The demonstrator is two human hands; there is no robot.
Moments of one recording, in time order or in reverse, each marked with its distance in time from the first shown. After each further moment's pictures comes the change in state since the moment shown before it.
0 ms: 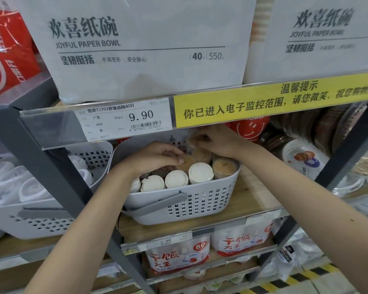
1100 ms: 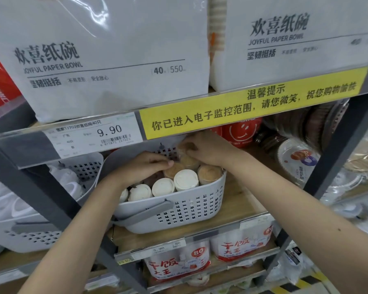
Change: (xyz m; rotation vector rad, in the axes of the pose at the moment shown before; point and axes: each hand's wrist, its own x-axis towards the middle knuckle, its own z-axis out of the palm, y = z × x) left_hand 0.004 0.000 0.004 0.122 0.062 -0.031; right_hand -0.009 -0.002 -0.002 -0.070 -0.007 0.017
